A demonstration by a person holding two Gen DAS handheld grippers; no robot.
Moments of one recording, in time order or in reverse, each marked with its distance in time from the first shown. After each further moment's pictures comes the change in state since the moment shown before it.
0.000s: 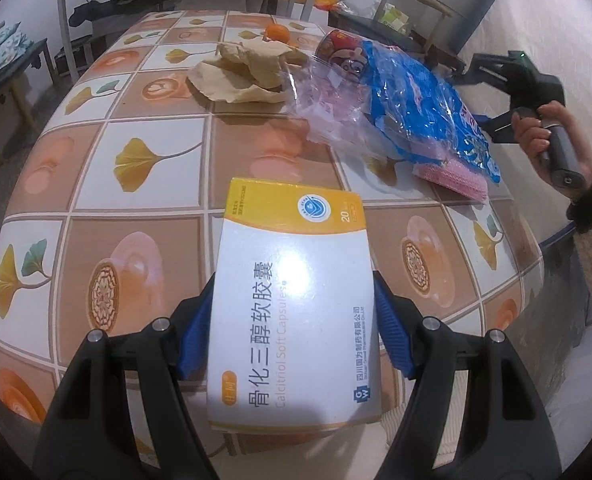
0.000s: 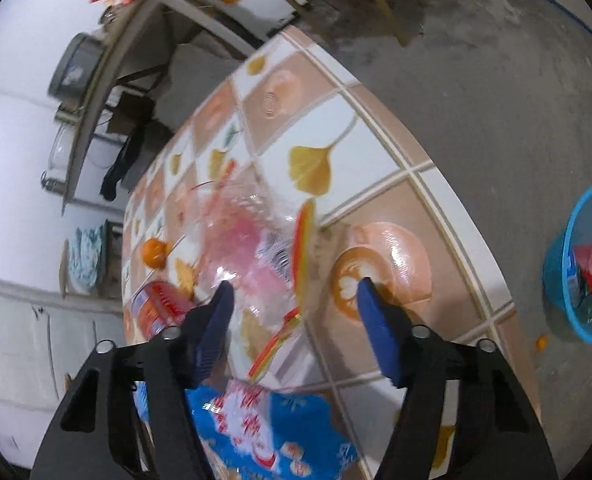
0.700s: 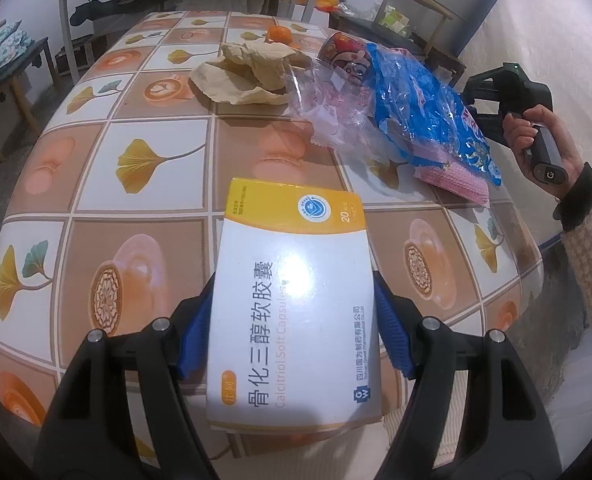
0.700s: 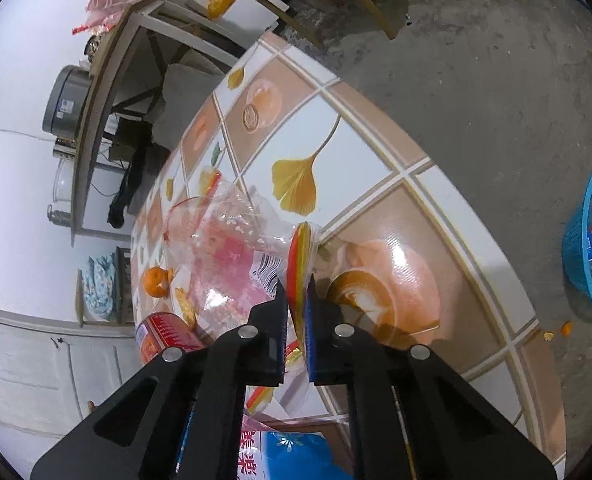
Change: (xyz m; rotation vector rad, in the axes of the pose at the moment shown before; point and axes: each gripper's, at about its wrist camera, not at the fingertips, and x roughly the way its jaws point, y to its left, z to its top) left arm 0.000 0.003 0.002 -0.003 -0.005 -0.004; right arm 0.014 -0.016 0.010 0.091 -0.040 0.062
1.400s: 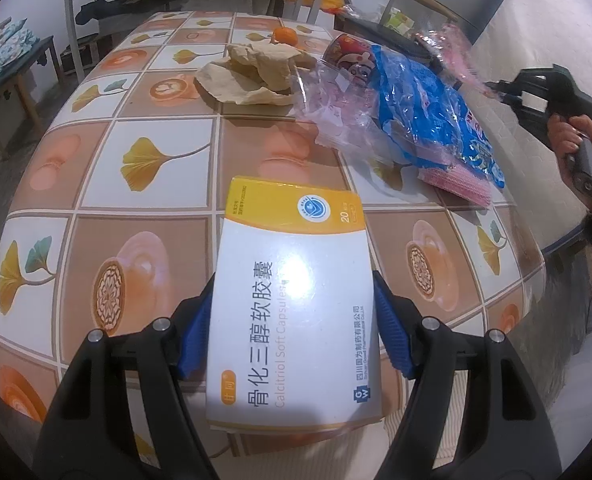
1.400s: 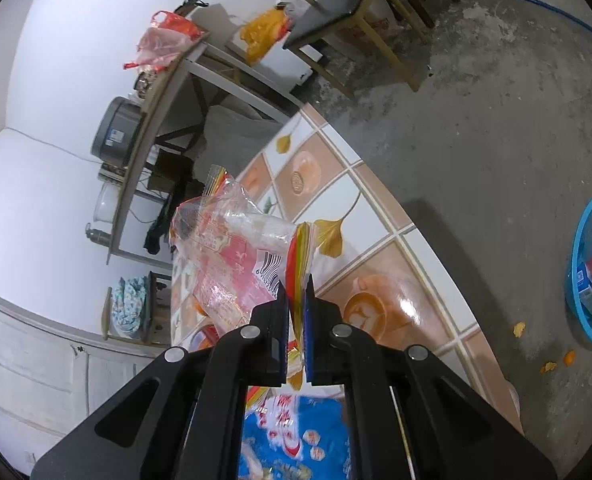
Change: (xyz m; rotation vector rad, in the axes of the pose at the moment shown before) left arm -0.002 -0.001 -0.003 -0.015 -0.008 0.013; right arm -0.083 0.003 -0.004 -0.055 -0.155 0.125
